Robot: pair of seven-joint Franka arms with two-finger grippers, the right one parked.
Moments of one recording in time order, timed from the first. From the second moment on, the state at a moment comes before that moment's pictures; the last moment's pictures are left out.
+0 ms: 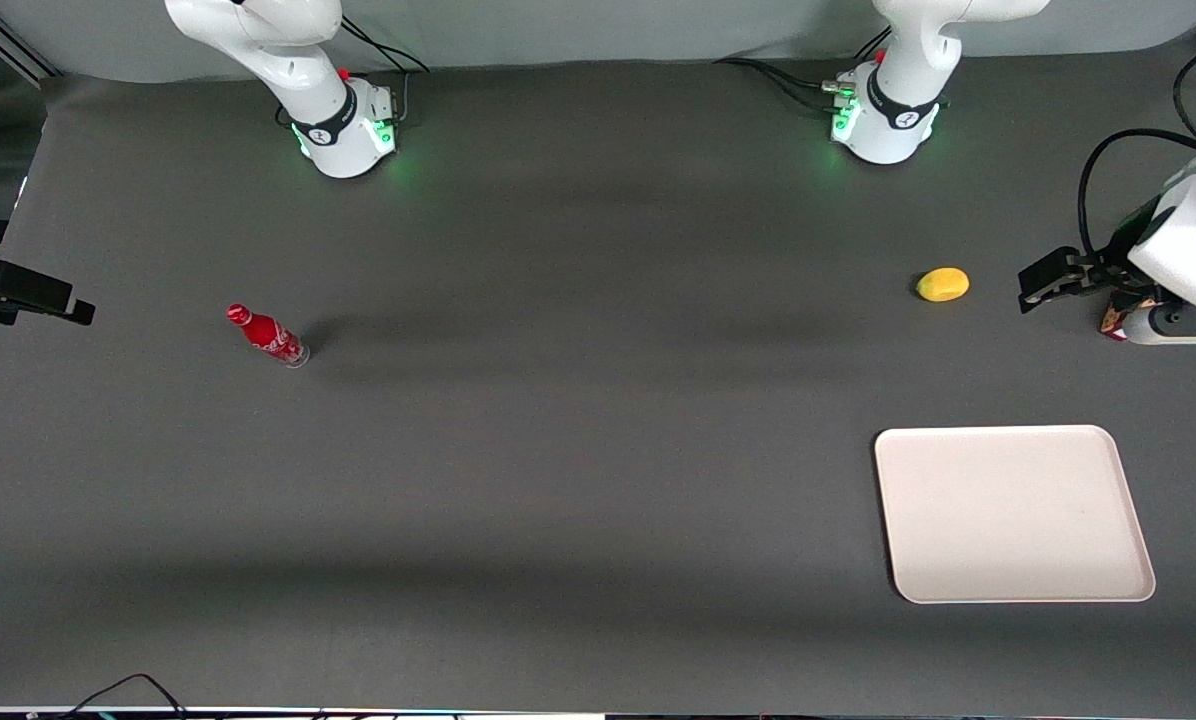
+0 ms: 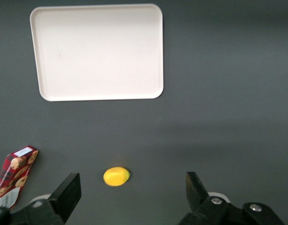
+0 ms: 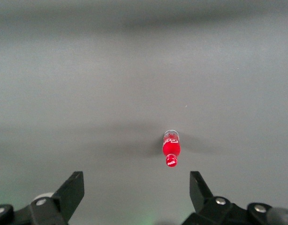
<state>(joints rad) -0.06 0.04 0.00 -1.58 0.01 1.57 -0.06</state>
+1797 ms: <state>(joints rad) 0.66 0.29 0.12 -2.15 0.05 2.32 1.20</state>
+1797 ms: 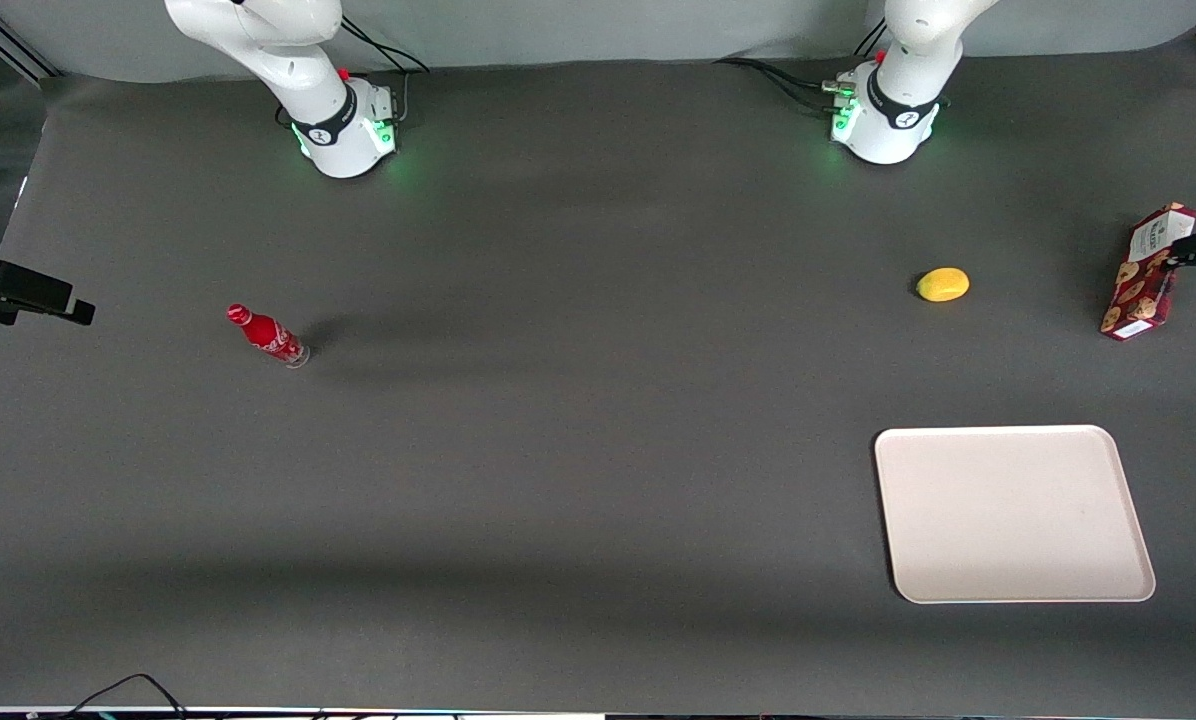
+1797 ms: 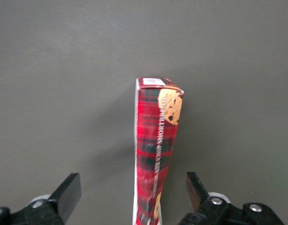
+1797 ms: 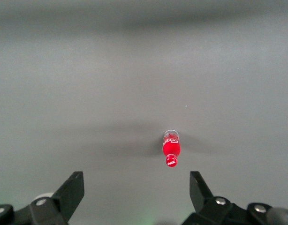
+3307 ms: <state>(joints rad) 0.72 0.34 0.11 -2.20 0.05 2.41 1.31</state>
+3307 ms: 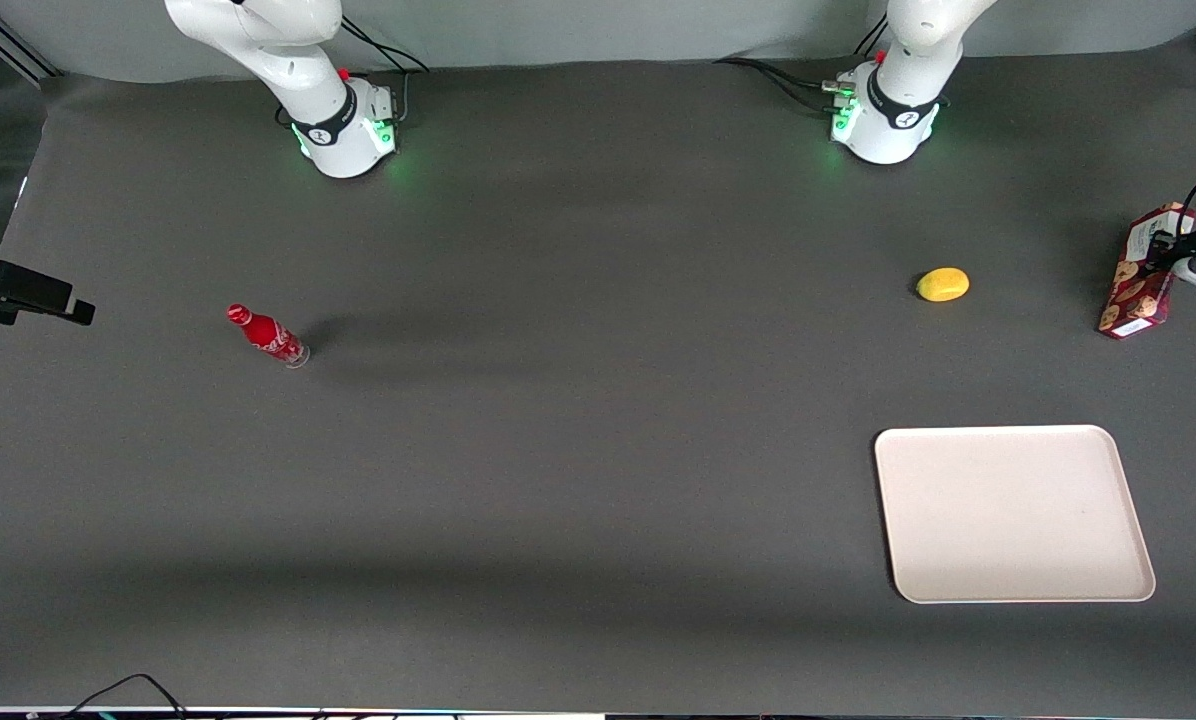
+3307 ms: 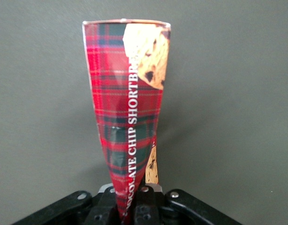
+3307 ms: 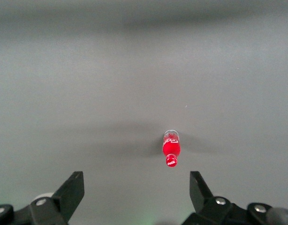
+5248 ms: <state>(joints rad) 0.28 0.68 0.06 -1.25 -0.04 1.87 0.28</state>
